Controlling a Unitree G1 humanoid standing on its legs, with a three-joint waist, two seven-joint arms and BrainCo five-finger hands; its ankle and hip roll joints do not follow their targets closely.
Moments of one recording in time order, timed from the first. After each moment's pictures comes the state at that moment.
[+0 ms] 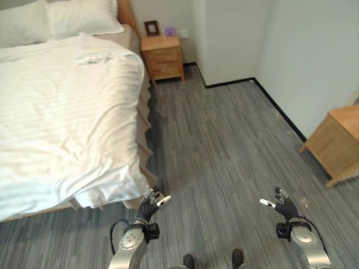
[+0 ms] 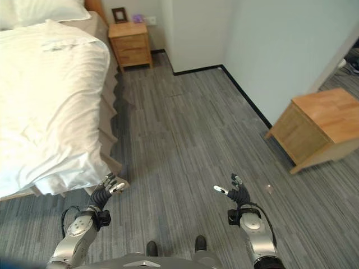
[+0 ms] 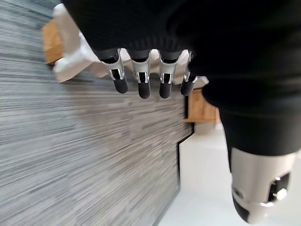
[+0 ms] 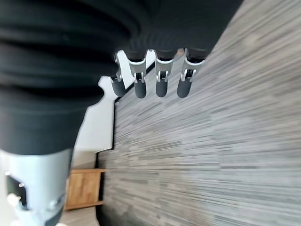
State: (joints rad) left arm 0.16 0.29 -0.14 0.32 -0.39 -0.08 0.07; right arm 0.06 -0.36 0.09 0.39 0.16 -0.02 -0.13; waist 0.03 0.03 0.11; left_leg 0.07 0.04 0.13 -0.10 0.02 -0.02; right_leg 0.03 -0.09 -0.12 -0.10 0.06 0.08
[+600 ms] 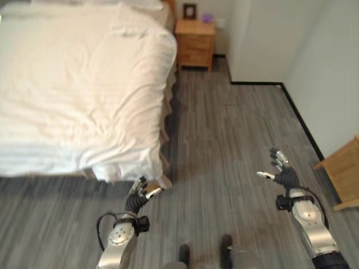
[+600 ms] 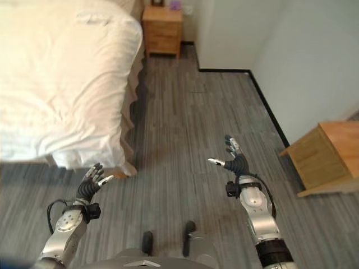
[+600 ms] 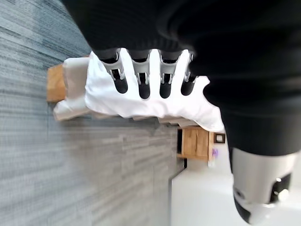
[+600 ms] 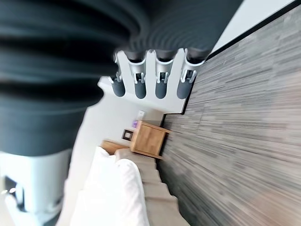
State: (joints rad) left arm 0.08 0.32 -0.07 0.37 -0.35 -0.12 0.09; right arm -0.03 -0.37 0.02 0.18 0.12 -0.16 -0.09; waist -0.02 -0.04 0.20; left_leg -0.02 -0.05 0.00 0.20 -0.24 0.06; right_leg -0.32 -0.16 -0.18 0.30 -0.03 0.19
